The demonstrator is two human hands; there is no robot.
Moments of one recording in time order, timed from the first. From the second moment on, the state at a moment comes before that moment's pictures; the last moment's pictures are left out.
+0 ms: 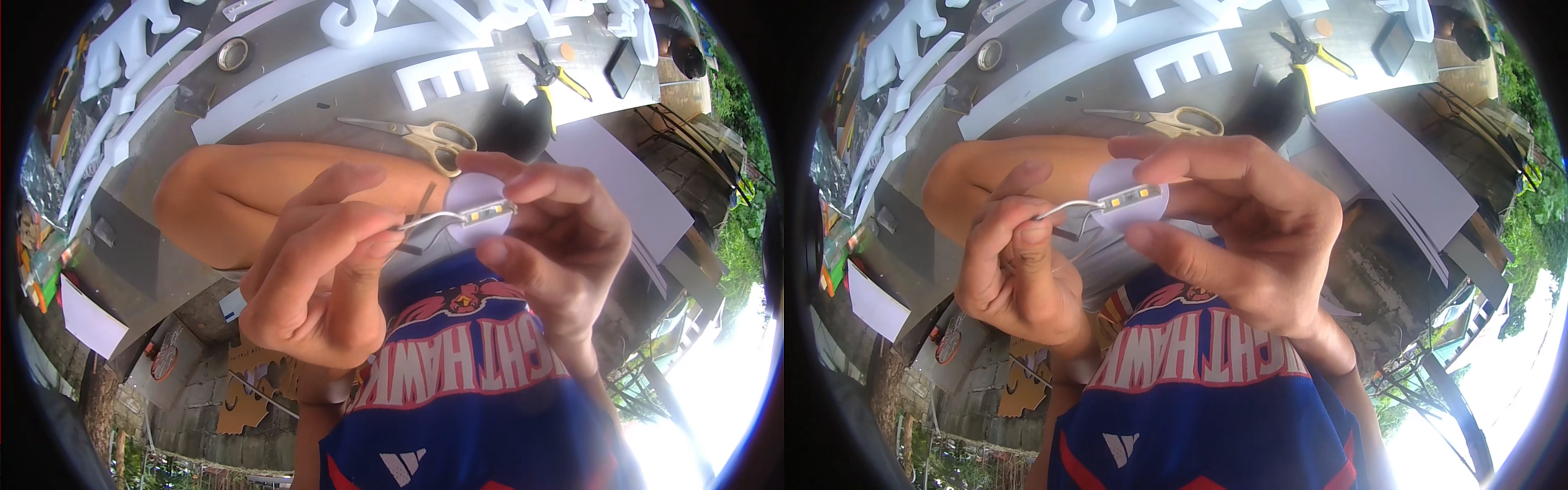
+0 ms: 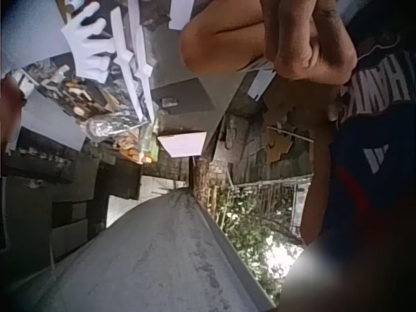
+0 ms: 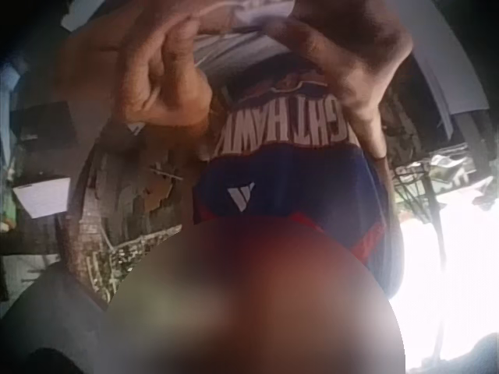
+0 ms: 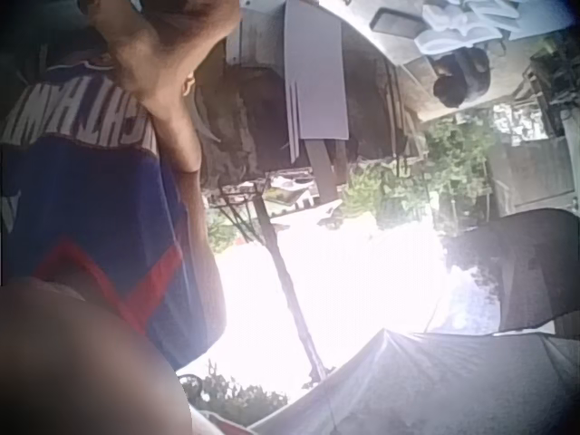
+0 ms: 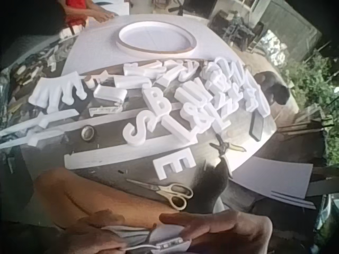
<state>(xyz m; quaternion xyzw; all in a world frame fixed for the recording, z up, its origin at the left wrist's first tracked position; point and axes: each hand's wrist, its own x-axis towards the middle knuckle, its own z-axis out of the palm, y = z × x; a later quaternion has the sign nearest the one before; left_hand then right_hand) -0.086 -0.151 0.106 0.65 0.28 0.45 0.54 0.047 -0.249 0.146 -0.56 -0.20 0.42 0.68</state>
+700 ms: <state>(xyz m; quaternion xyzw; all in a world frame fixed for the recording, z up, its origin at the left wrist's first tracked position) -0.065 -0.079 0.076 0.81 0.18 0.29 0.48 0.077 -0.206 0.105 -0.60 -0.15 0.44 0.65</state>
